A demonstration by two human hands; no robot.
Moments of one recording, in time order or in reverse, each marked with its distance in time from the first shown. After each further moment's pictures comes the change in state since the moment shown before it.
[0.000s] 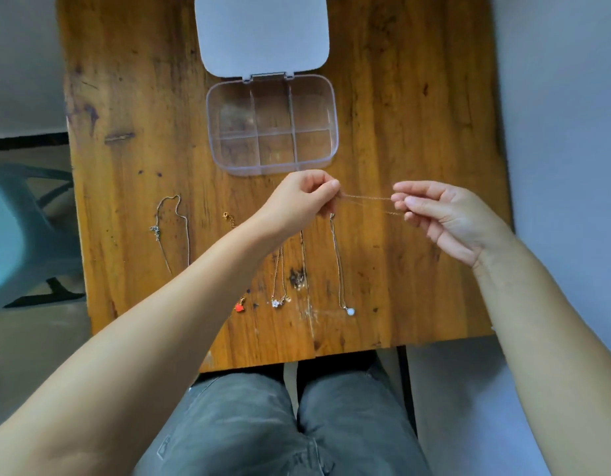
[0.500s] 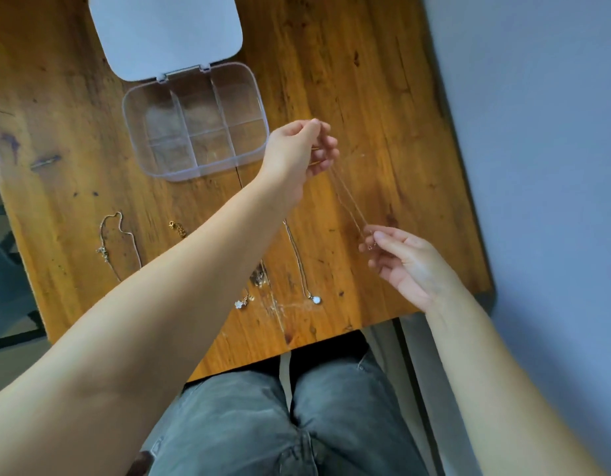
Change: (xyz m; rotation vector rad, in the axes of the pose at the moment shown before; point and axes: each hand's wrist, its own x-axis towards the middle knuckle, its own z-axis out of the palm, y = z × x) left_hand 0.055 0.043 0.072 -0.446 0.211 -0.189; right_hand -0.047 0.082 -0.025 0.348 0.128 0.181
